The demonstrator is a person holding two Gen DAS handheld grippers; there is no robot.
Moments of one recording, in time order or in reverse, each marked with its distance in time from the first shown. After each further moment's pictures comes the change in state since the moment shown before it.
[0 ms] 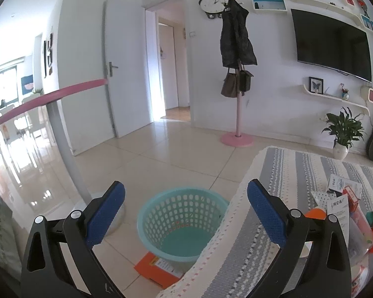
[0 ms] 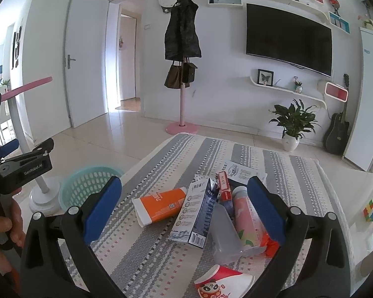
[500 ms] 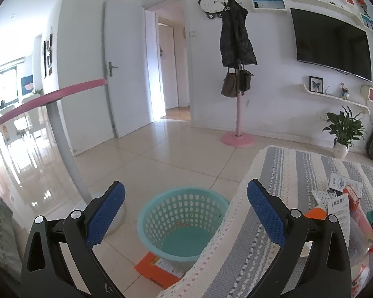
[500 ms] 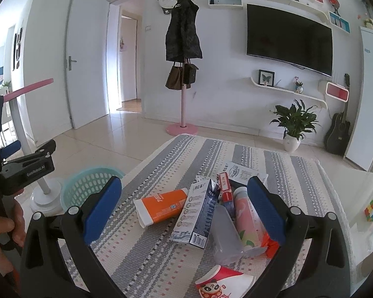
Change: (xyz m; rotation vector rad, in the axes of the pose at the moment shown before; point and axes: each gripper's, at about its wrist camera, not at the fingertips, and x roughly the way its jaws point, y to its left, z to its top) left arm 0.000 -0.006 0.000 0.009 0.000 0.005; right arm -0.003 0.000 0.002 0.008 -0.004 0.012
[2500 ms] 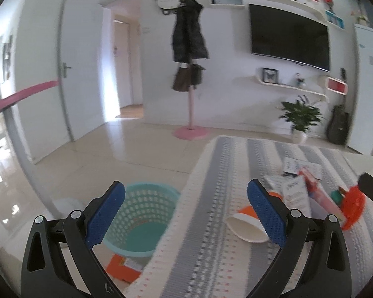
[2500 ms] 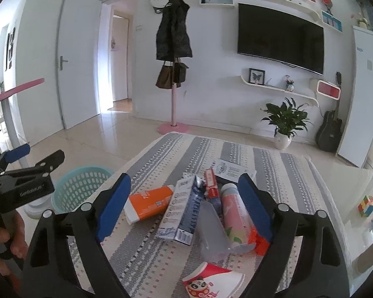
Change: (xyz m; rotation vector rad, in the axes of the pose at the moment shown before) left arm -0.003 -0.038 -0.015 0.082 0.030 -0.313; right arm 0.001 -0.021 -0.010 0.020 0.002 -0.061
